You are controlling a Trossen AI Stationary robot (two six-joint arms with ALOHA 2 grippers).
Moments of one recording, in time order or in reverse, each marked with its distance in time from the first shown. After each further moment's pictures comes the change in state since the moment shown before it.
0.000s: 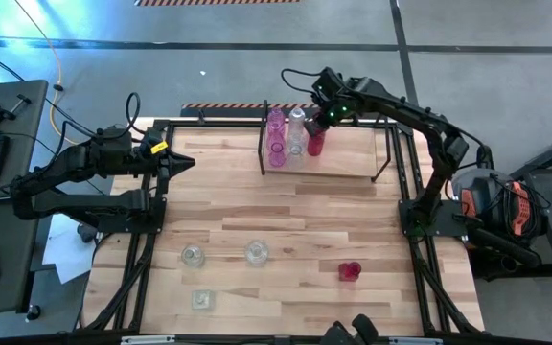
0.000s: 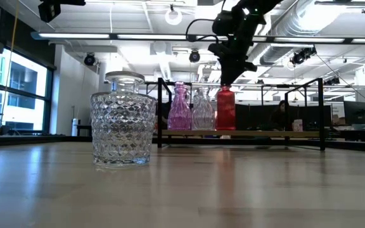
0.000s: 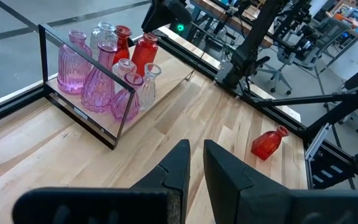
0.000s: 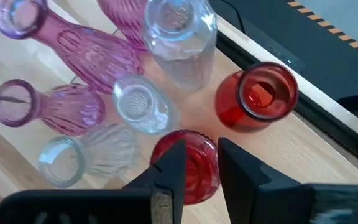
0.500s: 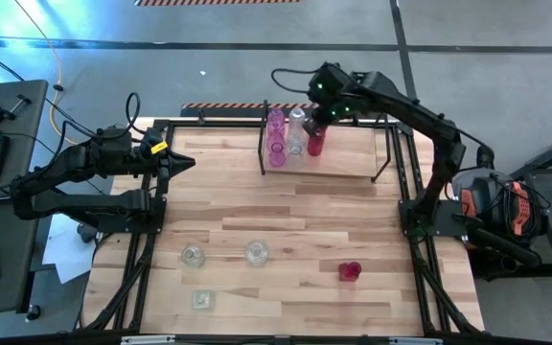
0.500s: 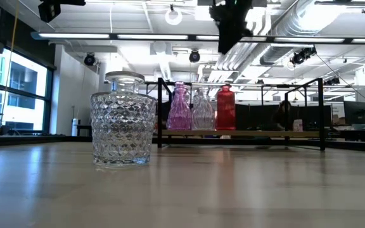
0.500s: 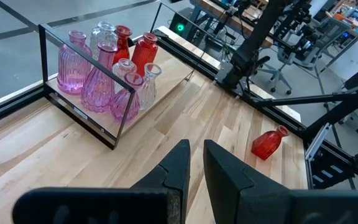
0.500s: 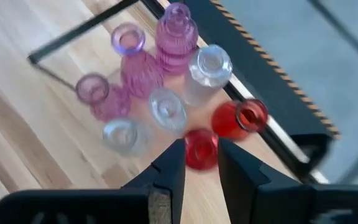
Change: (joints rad) left arm 0.000 0.000 0.000 0.000 0.000 0.001; right arm 0.158 -0.001 0.328 -0.263 0.189 -0.102
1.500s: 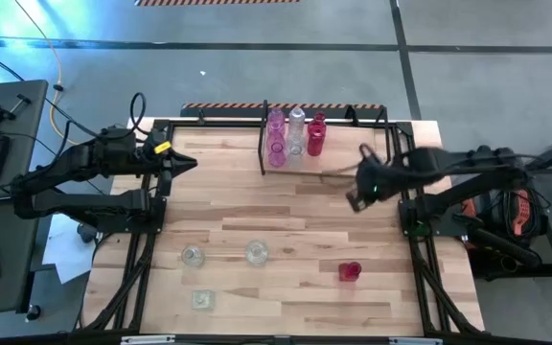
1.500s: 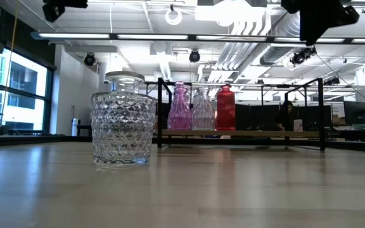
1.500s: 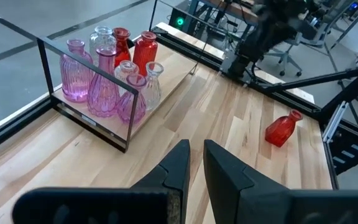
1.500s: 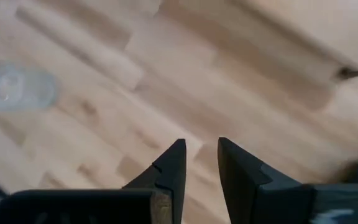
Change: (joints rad) left arm 0.000 0.023 0.000 -0.002 -0.001 0.123; right arm 0.579 -0.595 -0.760 -0.015 -0.014 0.963
